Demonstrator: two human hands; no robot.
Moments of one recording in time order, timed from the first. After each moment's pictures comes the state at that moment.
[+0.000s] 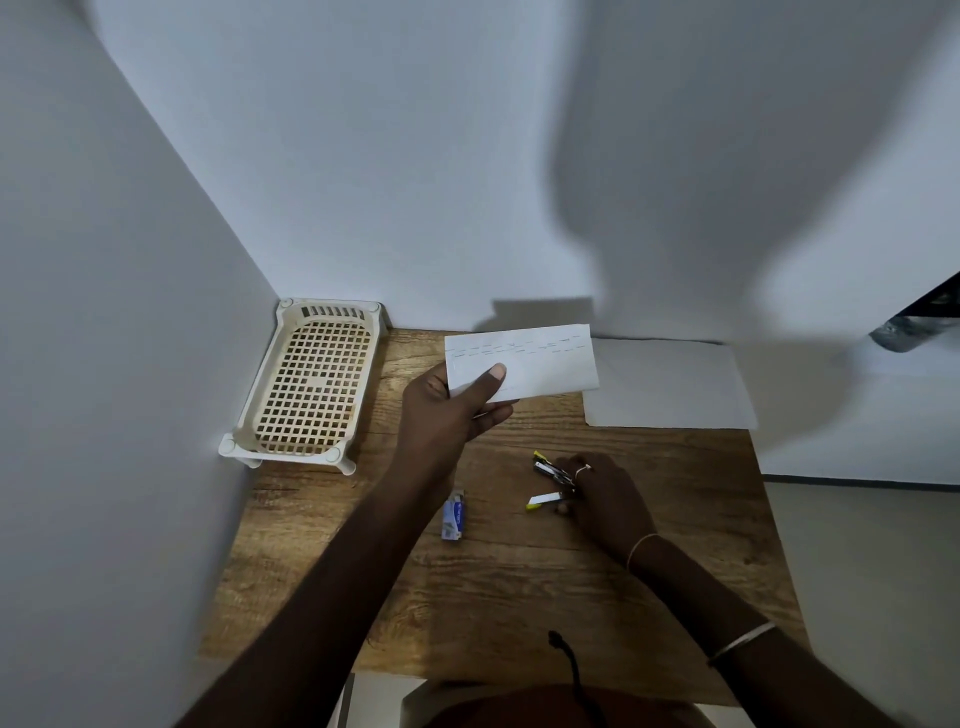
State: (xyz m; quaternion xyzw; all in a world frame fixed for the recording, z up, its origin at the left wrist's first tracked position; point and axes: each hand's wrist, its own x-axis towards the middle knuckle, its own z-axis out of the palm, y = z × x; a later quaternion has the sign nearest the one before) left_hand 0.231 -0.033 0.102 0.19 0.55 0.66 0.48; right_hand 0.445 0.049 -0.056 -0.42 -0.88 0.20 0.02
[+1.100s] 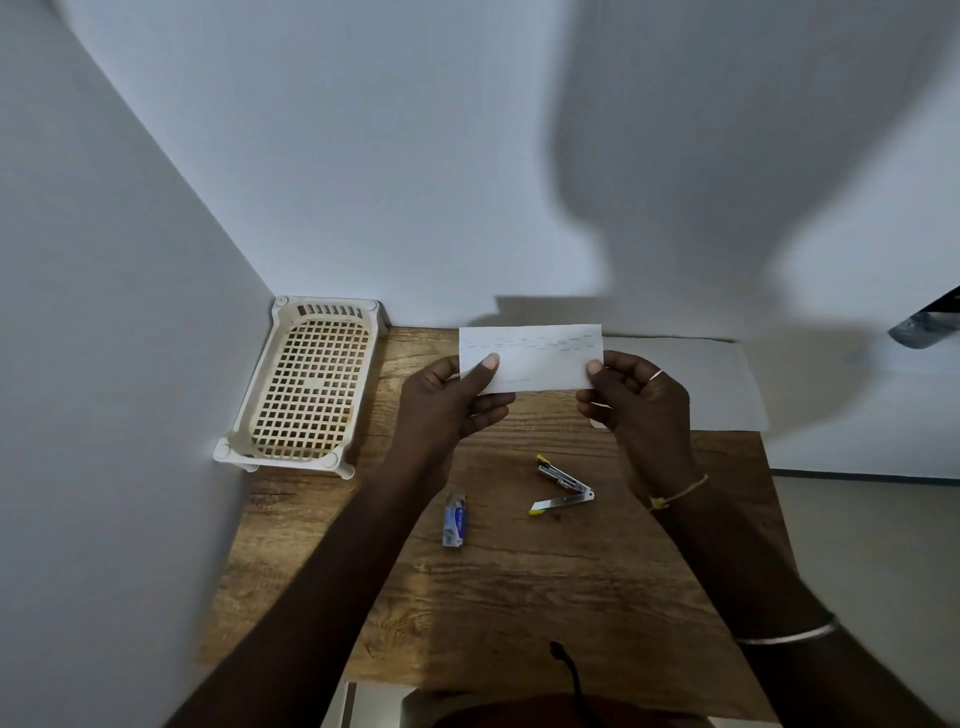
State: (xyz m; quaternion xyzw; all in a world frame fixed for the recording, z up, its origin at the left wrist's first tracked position) left_hand 0.210 -0.010 0.080 0.16 0.56 0.64 0.51; right_hand 0.399 0.085 0.069 -0.44 -0.45 0.65 0.44
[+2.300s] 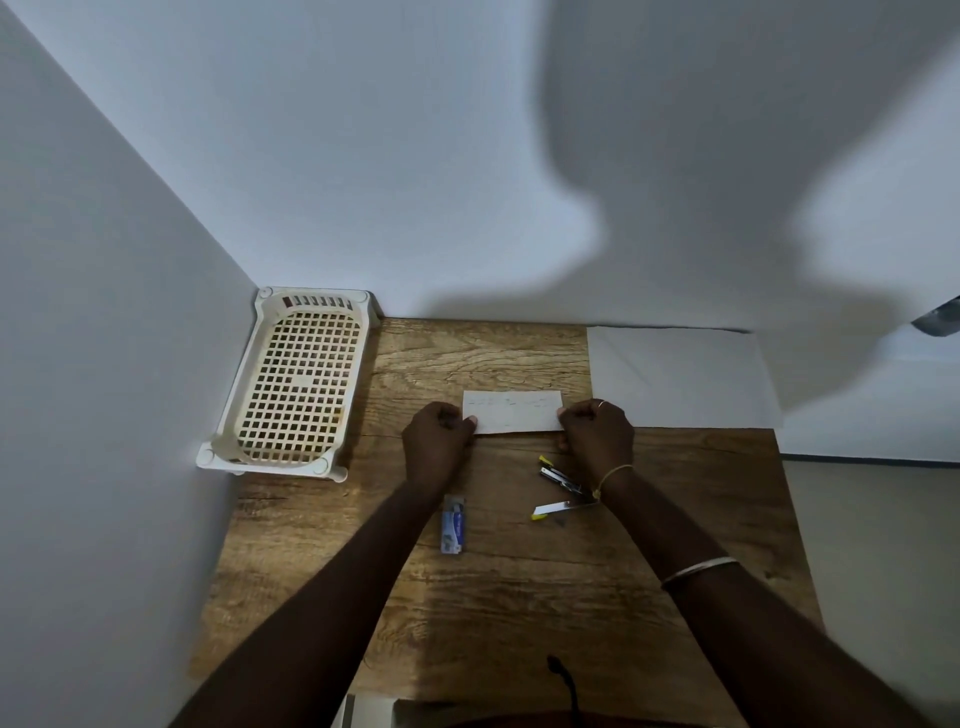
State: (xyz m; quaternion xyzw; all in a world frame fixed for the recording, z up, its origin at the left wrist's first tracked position) left_hand 0.188 0.008 -0.062 0.22 0.83 0.39 0.33; right_hand 0.368 0.112 -0.047 -0.67 -0.56 0.45 0.18
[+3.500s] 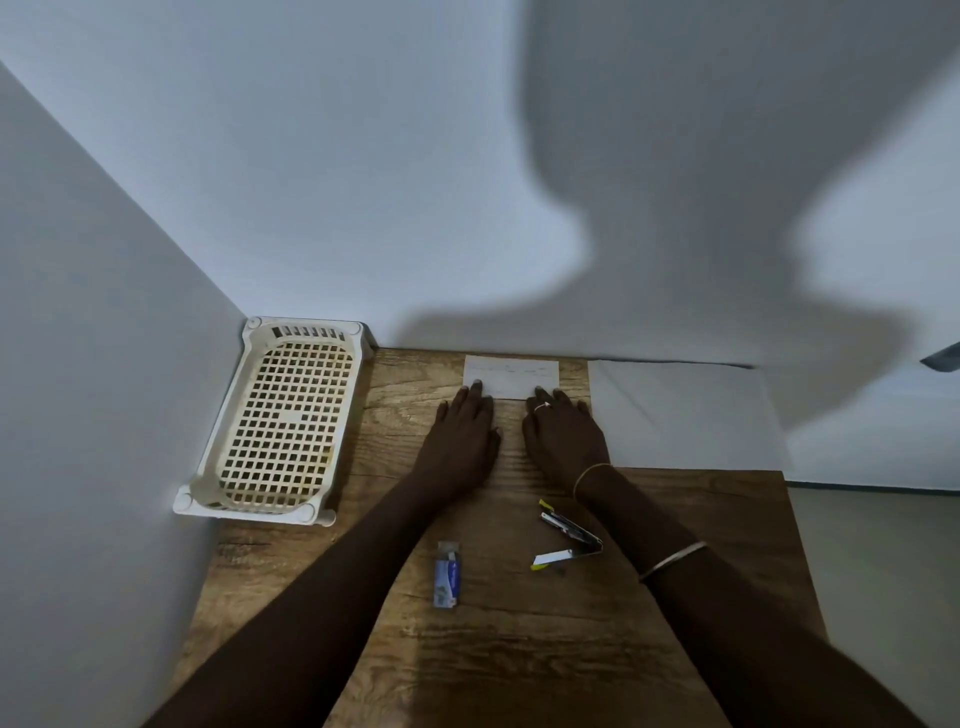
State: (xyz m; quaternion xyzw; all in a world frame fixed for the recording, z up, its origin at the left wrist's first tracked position) left_hand 0.170 0.066 -0.069 0.62 0.75 0.05 0.20; right_hand 0.323 0.155 -0.054 -0.45 -0.87 0.20 -0.07
